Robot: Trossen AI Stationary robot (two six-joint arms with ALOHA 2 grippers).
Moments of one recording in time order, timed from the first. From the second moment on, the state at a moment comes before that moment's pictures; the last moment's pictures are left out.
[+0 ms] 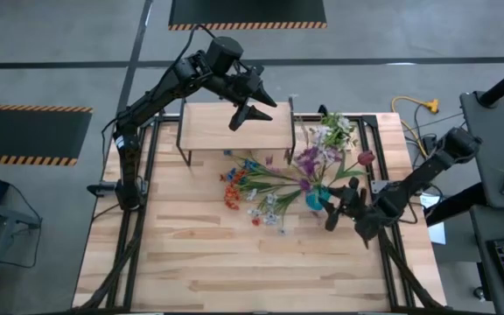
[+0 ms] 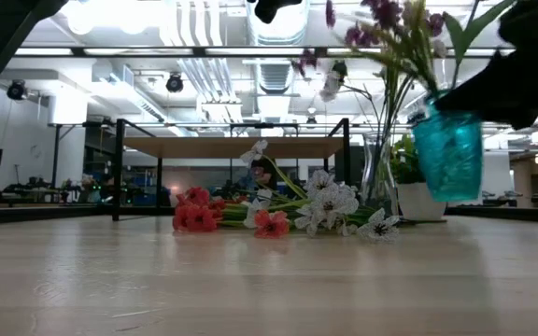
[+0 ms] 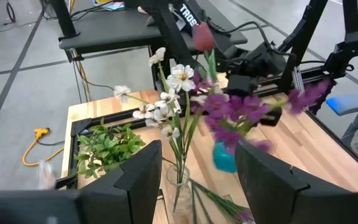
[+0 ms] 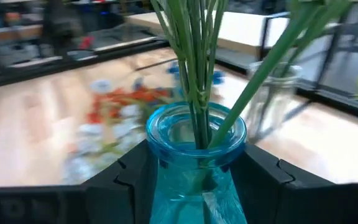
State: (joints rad) left arm 0.49 1.89 2.36 -0.96 0.67 0.44; right arm 0.72 1.03 0.27 0.13 1.21 0.71
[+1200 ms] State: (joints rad) left arm 0.50 1.89 2.36 -0.96 0.67 0.44; right arm 1.29 1.15 0.27 0.17 1.21 0.85
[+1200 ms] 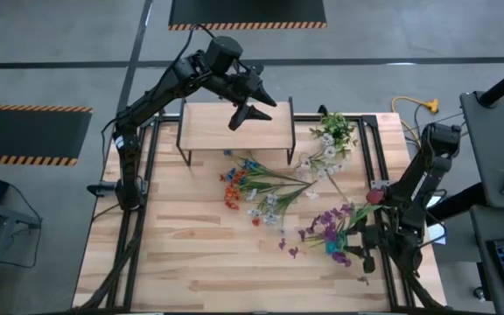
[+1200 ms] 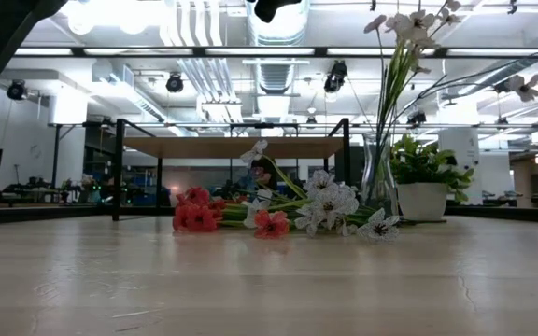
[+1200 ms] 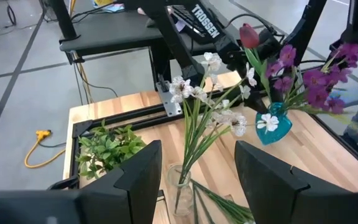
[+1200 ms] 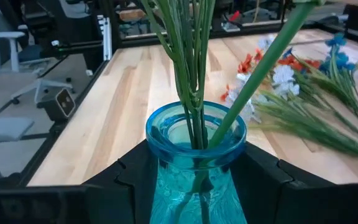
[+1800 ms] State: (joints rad) left arm 0.49 1.89 2.36 -0.96 0.67 0.44; right arm 1.30 1.28 0.27 0.20 1.26 0.99
